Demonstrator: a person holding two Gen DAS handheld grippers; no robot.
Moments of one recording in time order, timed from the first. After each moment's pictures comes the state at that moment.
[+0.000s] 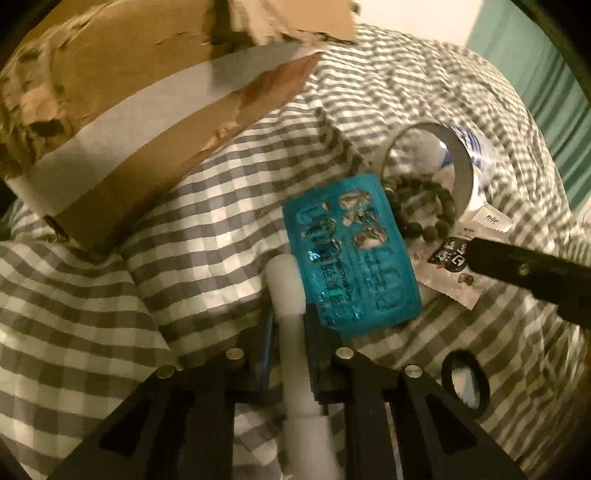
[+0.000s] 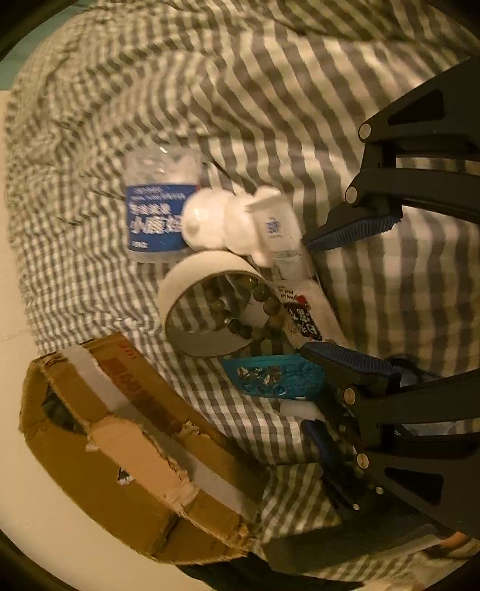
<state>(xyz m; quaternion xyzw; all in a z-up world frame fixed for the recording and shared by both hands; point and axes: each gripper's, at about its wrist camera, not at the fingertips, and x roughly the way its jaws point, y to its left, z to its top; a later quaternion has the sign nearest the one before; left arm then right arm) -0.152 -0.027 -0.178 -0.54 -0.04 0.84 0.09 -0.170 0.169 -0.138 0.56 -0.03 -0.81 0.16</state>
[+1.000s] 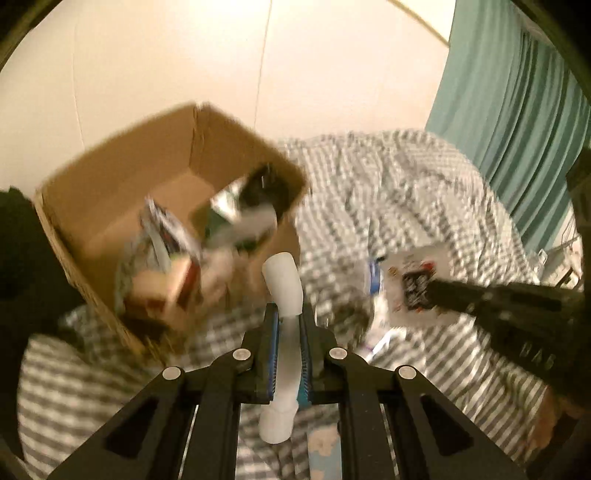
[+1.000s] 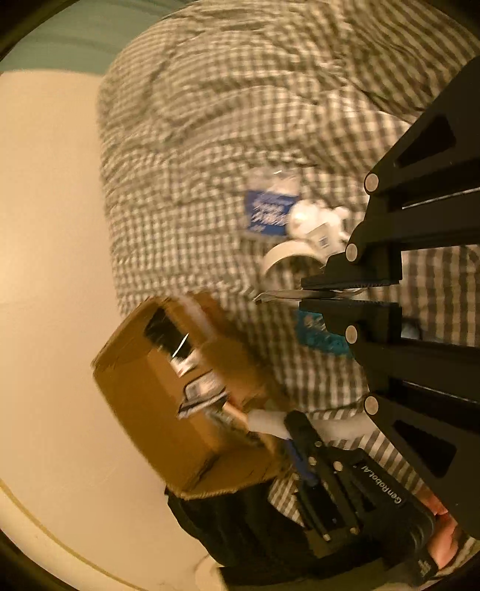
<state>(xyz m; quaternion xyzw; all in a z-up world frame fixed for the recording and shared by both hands) -0.158 -0.037 -0.019 -0.40 -0.04 0.91 0.12 -0.159 0.153 -0.018 0.46 0.03 -0.86 0.21</state>
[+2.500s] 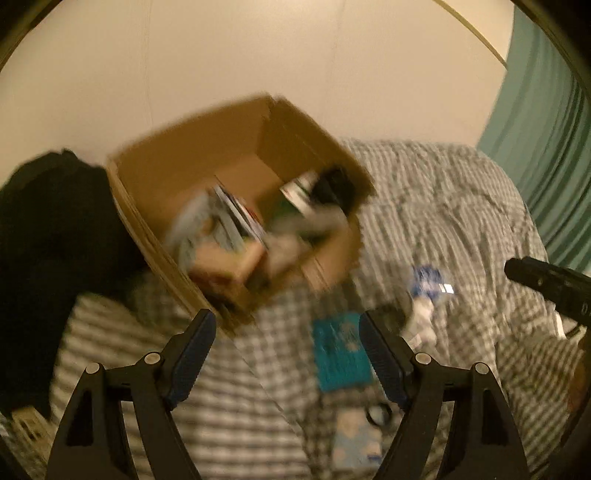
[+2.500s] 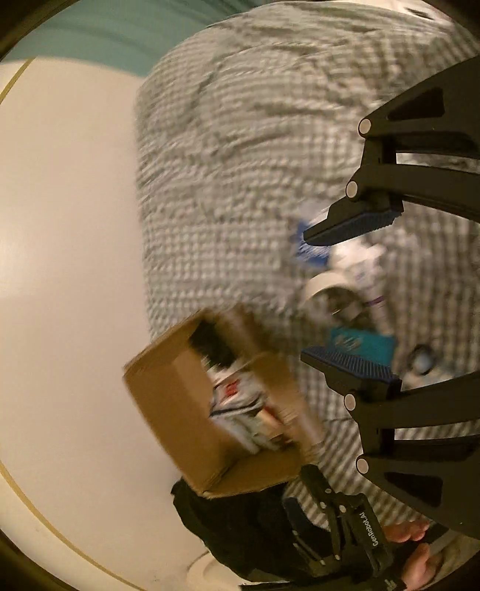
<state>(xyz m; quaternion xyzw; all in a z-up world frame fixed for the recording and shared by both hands) -0.136 -0.063 -0.020 -0.45 -0.07 0.89 0.02 -0.181 0.179 0.019 0.45 0.06 -0.87 0.20</state>
